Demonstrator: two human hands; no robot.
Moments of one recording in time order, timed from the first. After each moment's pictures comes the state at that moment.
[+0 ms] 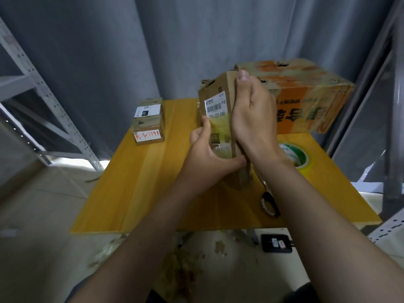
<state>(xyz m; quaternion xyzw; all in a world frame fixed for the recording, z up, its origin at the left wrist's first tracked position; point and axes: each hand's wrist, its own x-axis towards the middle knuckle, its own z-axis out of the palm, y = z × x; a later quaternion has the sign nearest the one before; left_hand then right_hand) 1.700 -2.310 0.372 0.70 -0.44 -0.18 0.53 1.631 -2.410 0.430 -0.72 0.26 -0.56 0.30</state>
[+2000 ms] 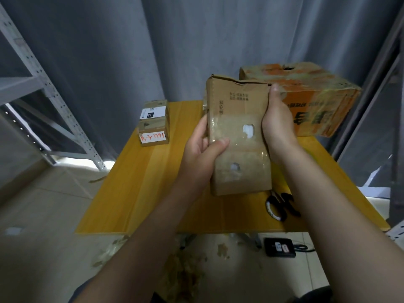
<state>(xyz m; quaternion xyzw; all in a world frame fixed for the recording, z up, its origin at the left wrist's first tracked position) 1.700 -2.293 0.386 0.49 -0.41 -0.28 0.72 1.617 -2.446 0.420 -0.61 0.38 -0.43 0.54</state>
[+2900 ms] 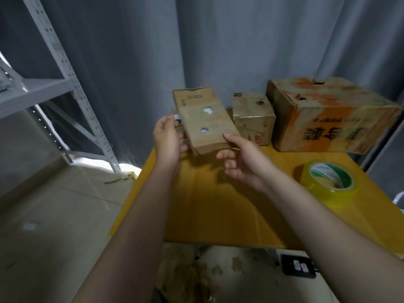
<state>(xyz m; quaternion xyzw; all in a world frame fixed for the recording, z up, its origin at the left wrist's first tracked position) 1.840 -2.278 0.397 0.57 -0.11 -0.13 0.80 1.687 -2.372 0.392 -0.52 0.26 -0.17 0.79</state>
